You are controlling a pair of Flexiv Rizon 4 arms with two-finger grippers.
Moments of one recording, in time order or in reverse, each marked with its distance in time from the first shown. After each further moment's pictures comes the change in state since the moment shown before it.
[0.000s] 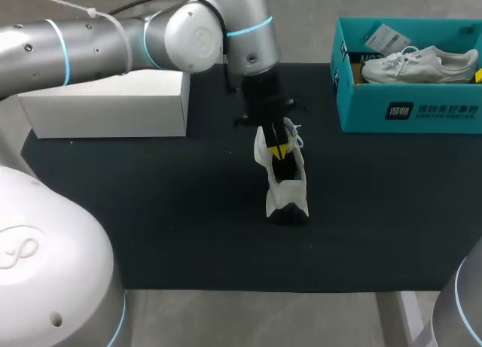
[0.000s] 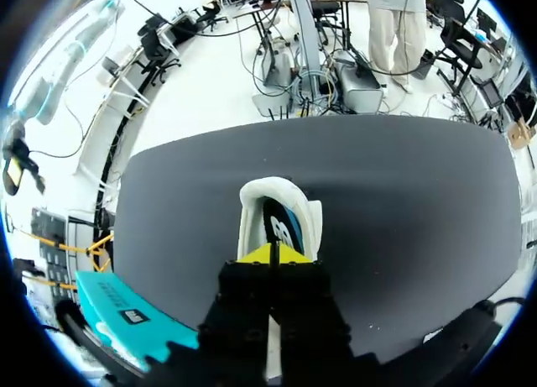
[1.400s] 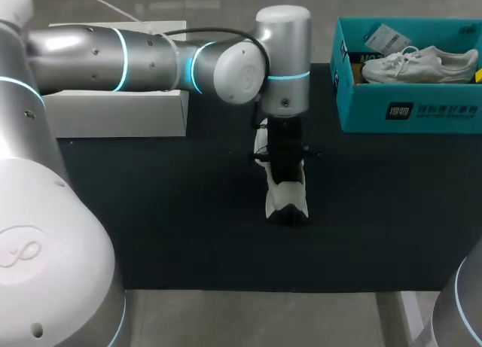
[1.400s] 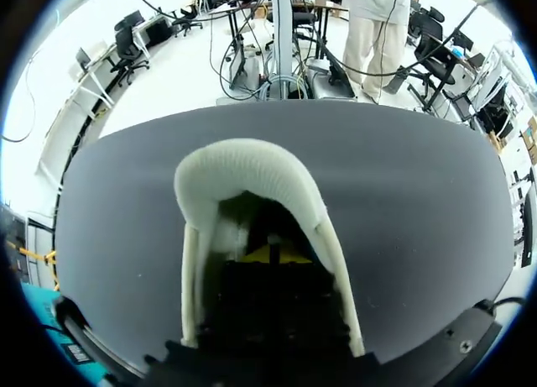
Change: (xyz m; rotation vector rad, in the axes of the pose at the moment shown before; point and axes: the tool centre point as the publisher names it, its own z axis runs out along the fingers) left arm 0.013 0.002 0.099 0.084 0.202 -0.056; right arm 0.000 0.000 0.000 0.000 0.000 0.000
